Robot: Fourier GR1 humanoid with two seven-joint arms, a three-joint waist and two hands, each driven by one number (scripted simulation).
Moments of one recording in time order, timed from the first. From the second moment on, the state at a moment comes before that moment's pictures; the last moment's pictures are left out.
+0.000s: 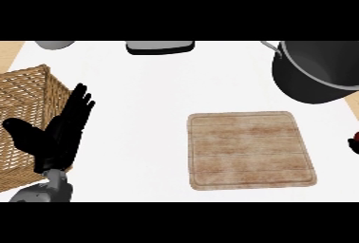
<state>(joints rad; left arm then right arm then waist) -0.09 0.12 -0.01 -1.73 0.08 0.14 0.35 -0.24 -0.44 -0.46 -1.26 1.03 0.19 0.38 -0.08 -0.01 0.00</state>
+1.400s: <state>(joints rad) -0.14 0.10 -0.03 -1.68 0.07 0.09 0.33 -0.76 -0.59 -0.41 -1.42 1.02 0.24 0.72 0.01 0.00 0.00</state>
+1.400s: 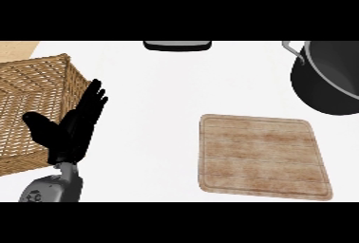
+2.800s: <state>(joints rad) -0.15 0.09 -0.03 -1.68 0.06 0.08 0.33 -0.96 -0.58 -0.69 -0.63 0.77 -0.34 0.32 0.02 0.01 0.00</state>
